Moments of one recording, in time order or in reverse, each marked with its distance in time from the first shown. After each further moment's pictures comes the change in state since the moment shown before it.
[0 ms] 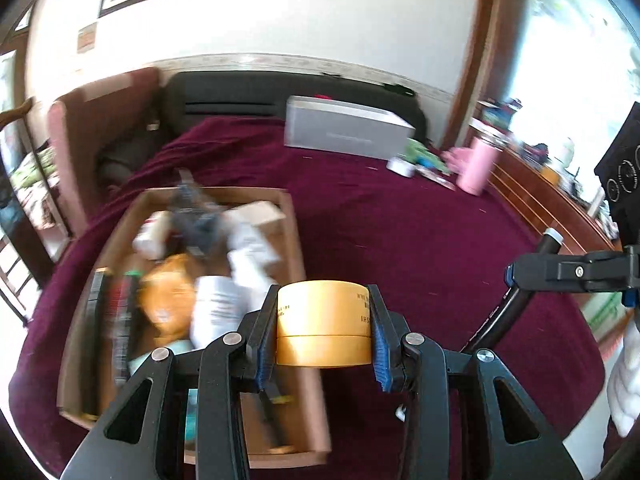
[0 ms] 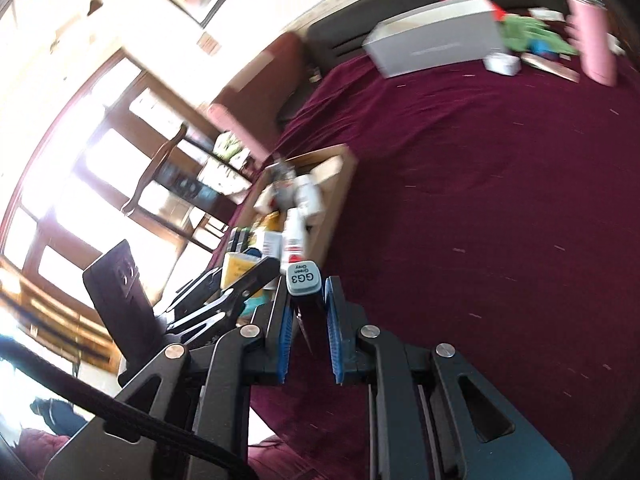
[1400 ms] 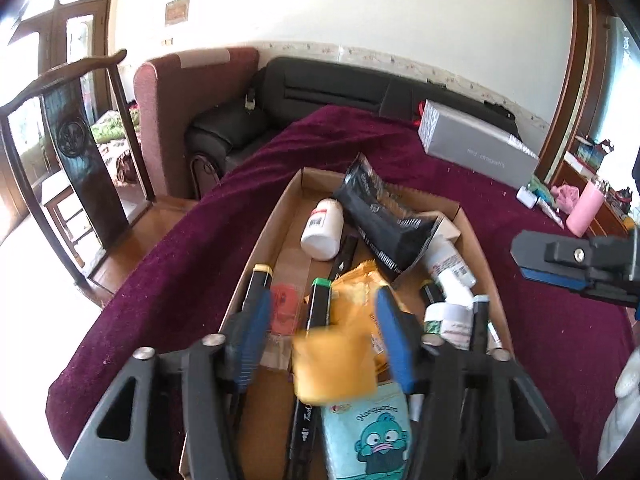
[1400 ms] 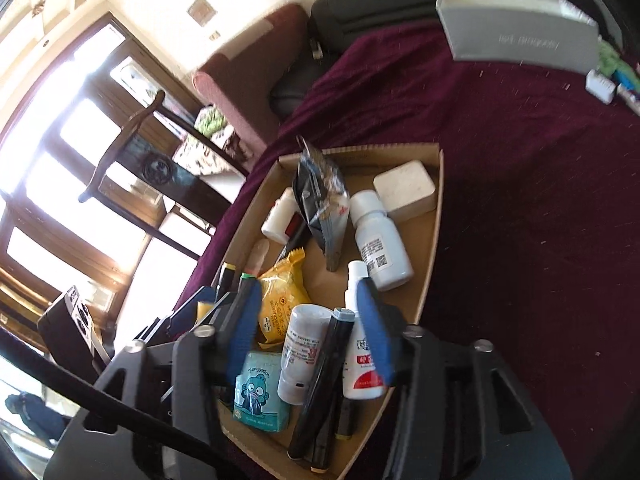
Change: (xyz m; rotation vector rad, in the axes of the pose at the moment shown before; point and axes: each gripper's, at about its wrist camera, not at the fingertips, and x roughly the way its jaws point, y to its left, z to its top) left arm 0.011 0.126 -0.010 -0.164 -0.013 0.257; right arm 0.152 0.063 0.048 -0.065 0.002 -0.133
